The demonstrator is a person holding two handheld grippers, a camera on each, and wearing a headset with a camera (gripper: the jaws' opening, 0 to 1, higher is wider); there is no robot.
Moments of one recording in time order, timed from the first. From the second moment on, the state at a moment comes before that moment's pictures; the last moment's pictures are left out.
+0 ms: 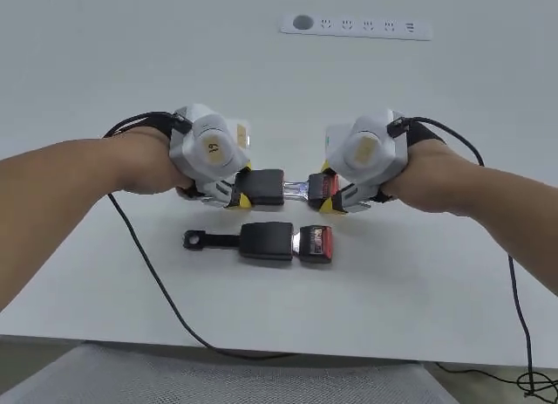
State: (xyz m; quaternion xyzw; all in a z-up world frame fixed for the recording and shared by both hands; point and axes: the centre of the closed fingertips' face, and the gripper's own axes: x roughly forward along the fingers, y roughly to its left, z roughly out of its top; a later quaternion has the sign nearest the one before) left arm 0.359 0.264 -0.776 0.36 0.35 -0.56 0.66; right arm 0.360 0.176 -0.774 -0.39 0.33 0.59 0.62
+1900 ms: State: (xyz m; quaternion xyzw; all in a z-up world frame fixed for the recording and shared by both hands) left arm 0.361 0.263 -0.775 0.36 0.34 -0.57 0.65; right arm 0.359 0.200 -0.774 -0.38 0.33 0.60 0.62
